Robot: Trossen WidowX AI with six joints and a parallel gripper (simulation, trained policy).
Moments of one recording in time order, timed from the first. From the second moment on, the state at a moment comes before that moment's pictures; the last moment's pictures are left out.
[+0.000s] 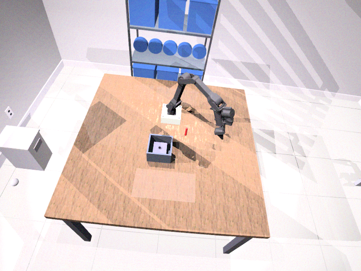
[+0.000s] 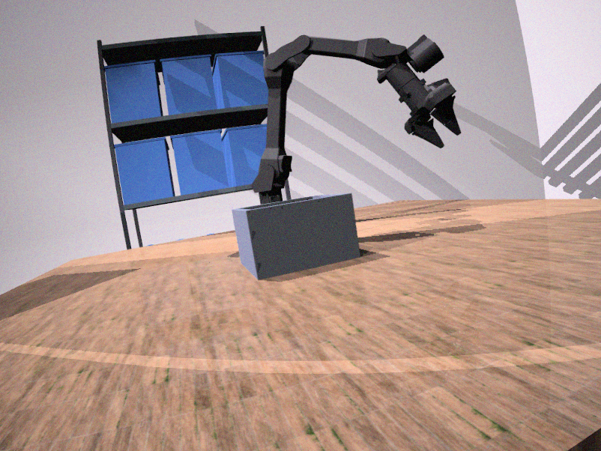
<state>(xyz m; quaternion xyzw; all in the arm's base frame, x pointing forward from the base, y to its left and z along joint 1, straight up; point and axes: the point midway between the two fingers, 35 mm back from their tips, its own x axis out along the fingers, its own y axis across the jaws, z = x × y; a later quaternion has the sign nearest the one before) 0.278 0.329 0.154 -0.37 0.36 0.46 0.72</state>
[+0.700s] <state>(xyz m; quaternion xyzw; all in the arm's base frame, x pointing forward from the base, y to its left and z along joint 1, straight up) 0.250 0.252 0.137 -0.15 0.56 0.26 0.77</state>
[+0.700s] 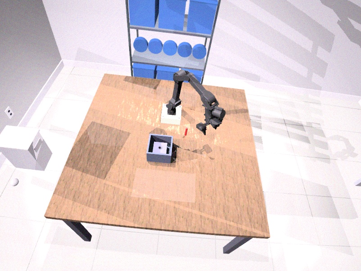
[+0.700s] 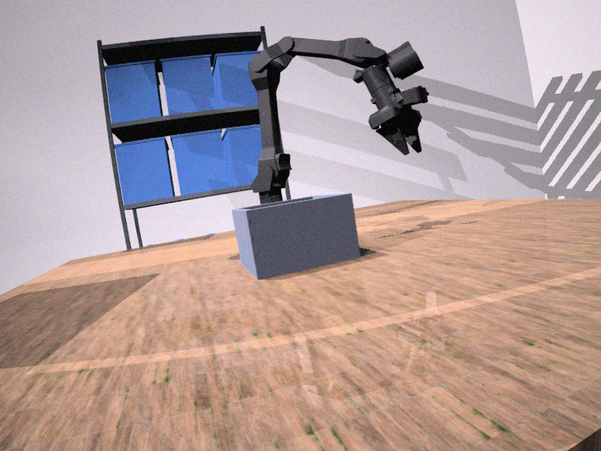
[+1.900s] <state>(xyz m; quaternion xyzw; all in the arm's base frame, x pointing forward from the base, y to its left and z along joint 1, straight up) 0.187 0.127 0.078 0.18 0.67 -0.23 0.68</state>
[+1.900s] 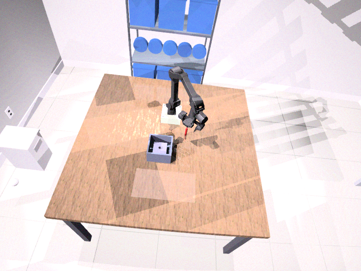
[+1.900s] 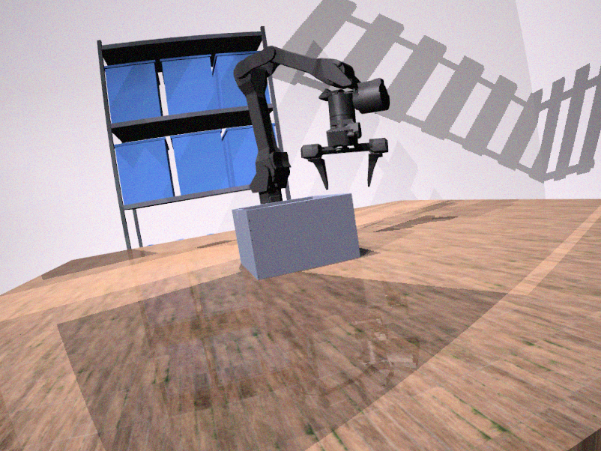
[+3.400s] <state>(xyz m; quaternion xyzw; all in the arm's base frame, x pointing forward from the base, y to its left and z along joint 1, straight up) 0.190 0.104 0.021 0.31 0.61 -0.31 0.66</state>
